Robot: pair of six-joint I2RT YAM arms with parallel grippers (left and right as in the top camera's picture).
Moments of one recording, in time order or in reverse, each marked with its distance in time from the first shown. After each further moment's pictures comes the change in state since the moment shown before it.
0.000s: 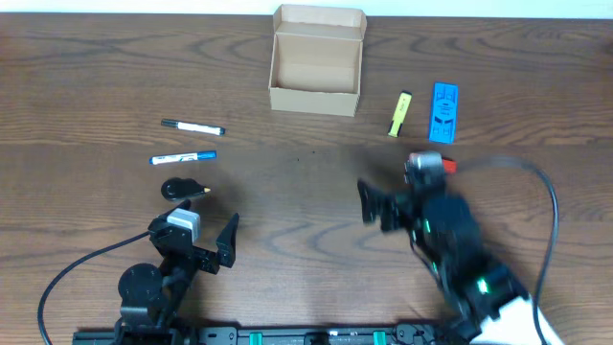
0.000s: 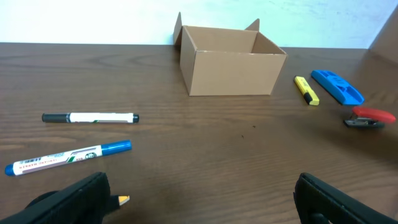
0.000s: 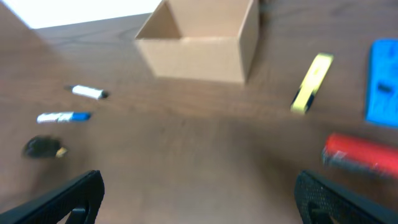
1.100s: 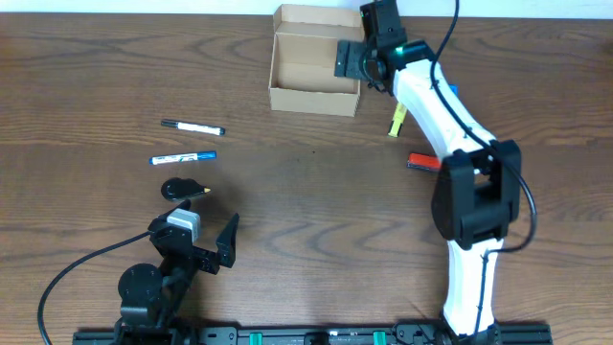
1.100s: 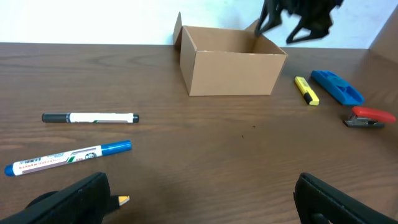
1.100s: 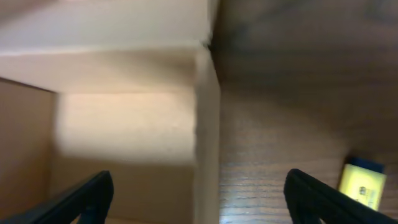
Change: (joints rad) left arm 0.000 0.000 0.000 0.000 0.000 0.000; right arm -0.228 1.403 1.329 -0.400 -0.054 0.041
